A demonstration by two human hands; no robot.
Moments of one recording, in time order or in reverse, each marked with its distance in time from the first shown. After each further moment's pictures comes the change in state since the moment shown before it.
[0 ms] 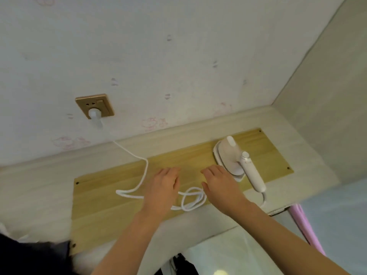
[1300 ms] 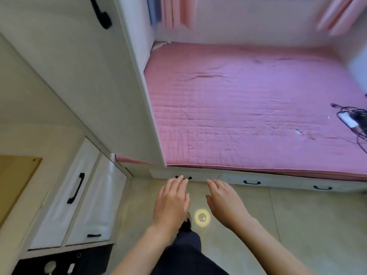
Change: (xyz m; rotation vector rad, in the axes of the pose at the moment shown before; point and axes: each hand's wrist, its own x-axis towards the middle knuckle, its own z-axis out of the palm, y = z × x) left_hand -0.371 0.463 0.228 0.044 -0.571 1.133; right_hand -0.666 0.160 0.053 0.210 0.152 1.231
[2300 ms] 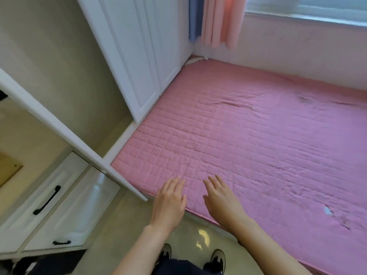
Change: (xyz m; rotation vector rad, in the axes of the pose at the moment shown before) left_hand 0.260 0.096 0.029 -0.049 0.062 -0.342; right_hand 0.241 0.195 -0.090 -0.101 0.064 -0.391
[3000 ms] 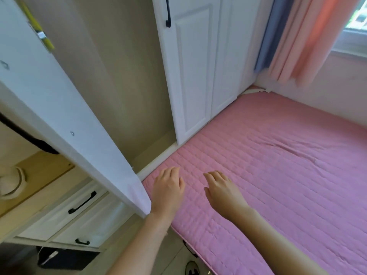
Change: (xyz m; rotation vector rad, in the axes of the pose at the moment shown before) left_hand 0.136 -0.077 -0.091 0.091 0.410 -0.386; right_hand 0.219 -0.031 -0.050 0.099 0.052 -0.401
